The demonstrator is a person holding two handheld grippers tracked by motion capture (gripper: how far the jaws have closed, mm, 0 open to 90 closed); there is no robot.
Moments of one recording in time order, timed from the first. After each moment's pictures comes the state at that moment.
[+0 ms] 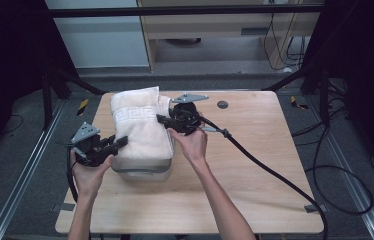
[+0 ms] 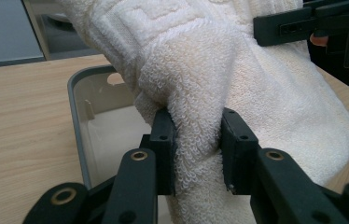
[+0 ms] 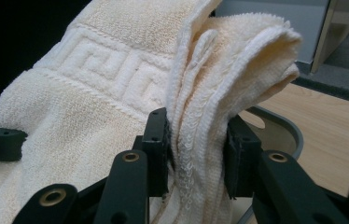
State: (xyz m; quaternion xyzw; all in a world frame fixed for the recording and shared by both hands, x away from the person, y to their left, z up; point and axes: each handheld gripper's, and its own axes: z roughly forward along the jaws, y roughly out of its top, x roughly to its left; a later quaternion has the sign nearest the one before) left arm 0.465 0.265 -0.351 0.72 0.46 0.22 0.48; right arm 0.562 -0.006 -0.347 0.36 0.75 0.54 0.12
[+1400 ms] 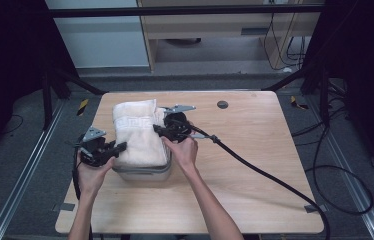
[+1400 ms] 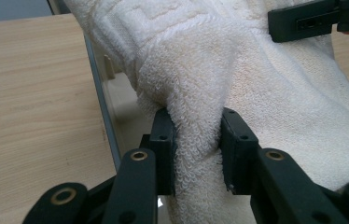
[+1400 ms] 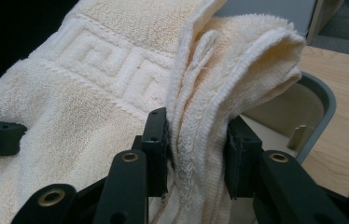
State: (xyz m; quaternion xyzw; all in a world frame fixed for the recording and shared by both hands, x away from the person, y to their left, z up) left arm 0.490 0.274 -0.392 0.74 0.49 0.21 0.41; right arm 0.575 0.021 -0.400 0.39 0.76 0.50 0.12
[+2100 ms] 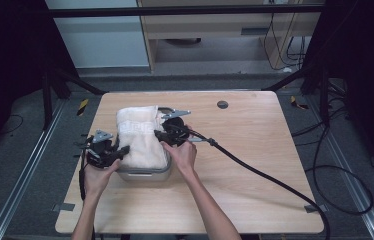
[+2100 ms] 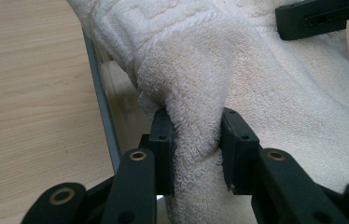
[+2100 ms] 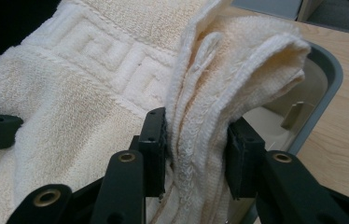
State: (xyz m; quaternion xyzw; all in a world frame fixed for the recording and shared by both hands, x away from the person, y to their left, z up) left arm 0.499 0.266 -0.413 0.75 0.49 0.21 0.38; right arm 0.576 0.028 -0.420 0.40 0.78 0.46 0.14
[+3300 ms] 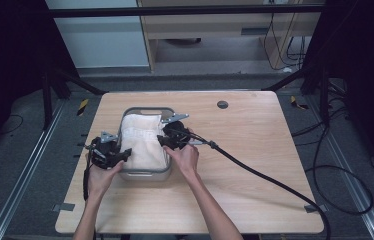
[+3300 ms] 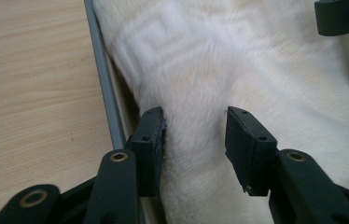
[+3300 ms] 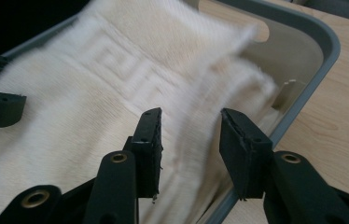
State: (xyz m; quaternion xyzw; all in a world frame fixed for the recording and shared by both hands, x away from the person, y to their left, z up) left arm 0.506 0.262 -0.426 0.76 0.50 0.22 0.35; right arm 0.573 0.025 -0.430 0.39 0.80 0.42 0.15
